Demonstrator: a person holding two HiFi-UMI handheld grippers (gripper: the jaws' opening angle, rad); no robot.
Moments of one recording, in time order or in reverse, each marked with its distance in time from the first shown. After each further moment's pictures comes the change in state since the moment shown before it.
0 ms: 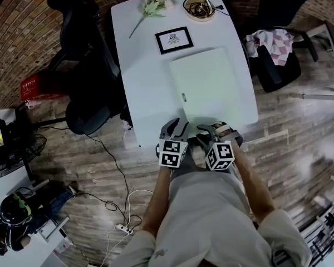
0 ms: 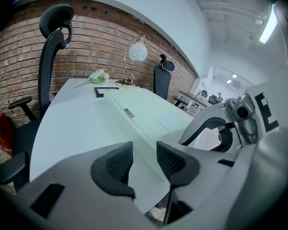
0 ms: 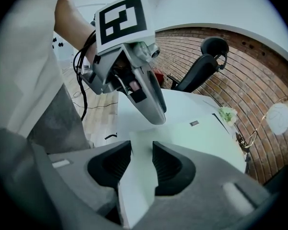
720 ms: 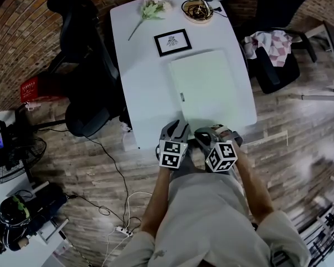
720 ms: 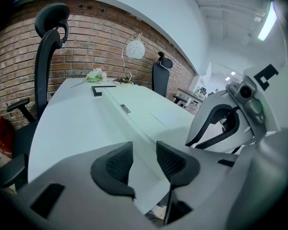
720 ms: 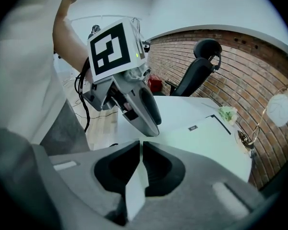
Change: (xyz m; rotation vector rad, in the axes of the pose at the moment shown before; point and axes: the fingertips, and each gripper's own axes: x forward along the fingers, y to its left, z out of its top) left arm 0.008 -0.004 -0.004 0.027 0.010 0.000; right arm -0.016 -0.006 0.015 0.074 -0.099 0.038
